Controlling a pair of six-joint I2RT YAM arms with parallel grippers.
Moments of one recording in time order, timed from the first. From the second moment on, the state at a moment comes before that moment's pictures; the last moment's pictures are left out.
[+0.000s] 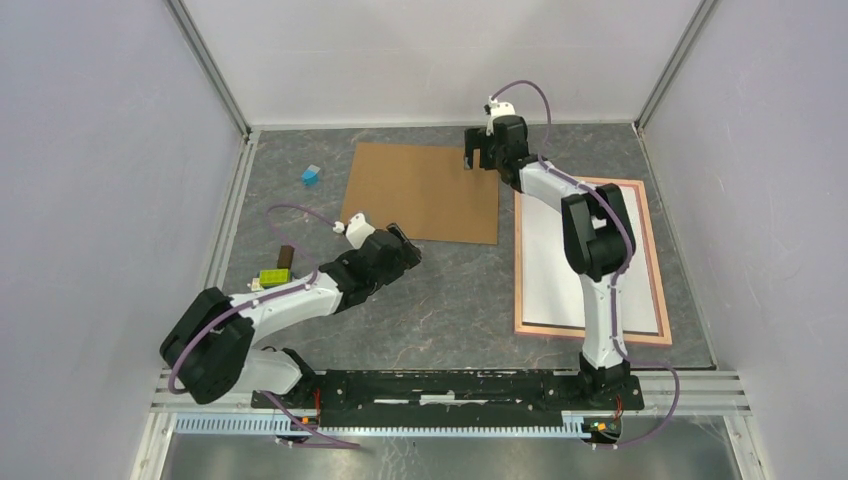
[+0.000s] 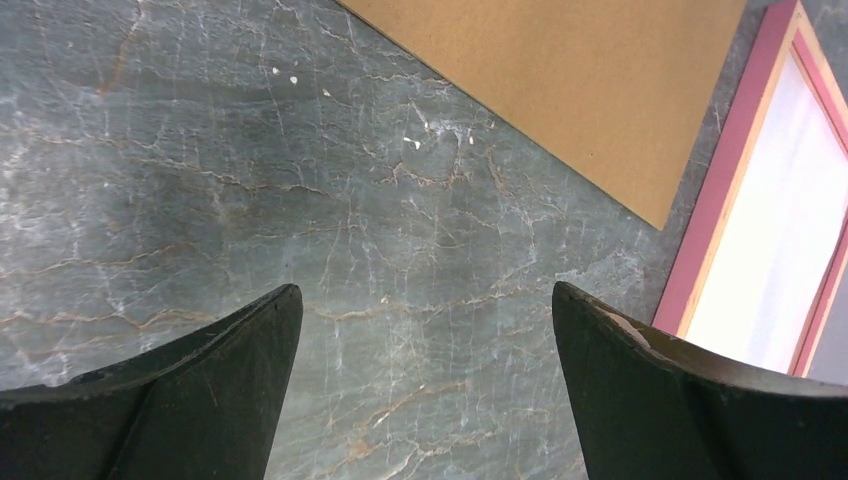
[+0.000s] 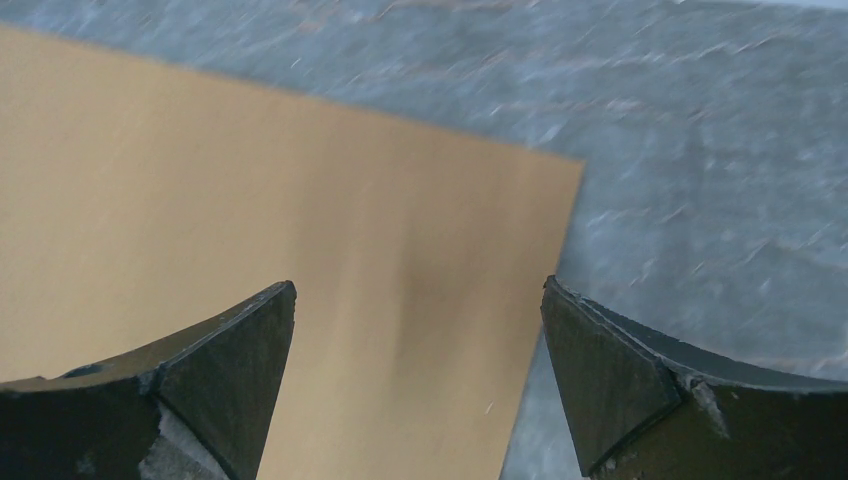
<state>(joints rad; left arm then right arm) -0.75 1.31 0.63 -0.08 -0.39 -1.13 0.34 2.14 1.57 0.06 0.05 0.15</state>
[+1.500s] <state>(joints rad) -0.60 1.42 0.55 0.12 -0.19 -1.30 0.33 2.18 1.50 -0.02 -0.16 0.22</state>
